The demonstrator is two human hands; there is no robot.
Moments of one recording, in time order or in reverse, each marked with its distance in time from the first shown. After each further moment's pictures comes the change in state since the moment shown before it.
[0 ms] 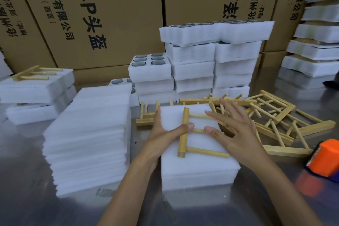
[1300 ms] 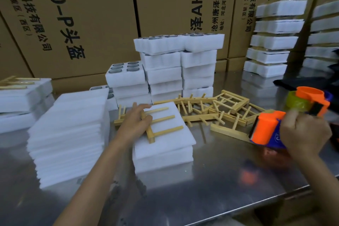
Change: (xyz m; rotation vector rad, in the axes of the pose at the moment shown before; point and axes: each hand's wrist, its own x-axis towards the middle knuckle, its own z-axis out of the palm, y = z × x) left_hand -0.007 0.032 0.010 0.762 0.066 0.136; right_hand -0.070 0.086 -0.152 -0.686 0.801 0.420
